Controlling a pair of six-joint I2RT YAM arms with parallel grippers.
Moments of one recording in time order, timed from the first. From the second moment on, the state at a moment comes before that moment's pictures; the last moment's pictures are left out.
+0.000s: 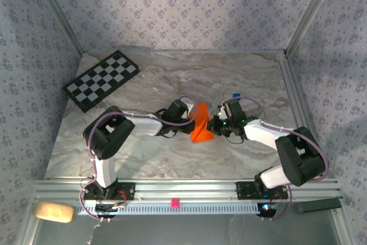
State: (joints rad) left arm -0.82 1.86 0.92 0.11 0.19 -0.49; right arm 0.45 1.43 0.60 -0.06 -0.44 0.77
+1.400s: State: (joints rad) left arm -0.80 1.86 0.91 0.13 0.20 -0.49; right arm 0.46 1.71 0.58 0.33 -0.55 0.96
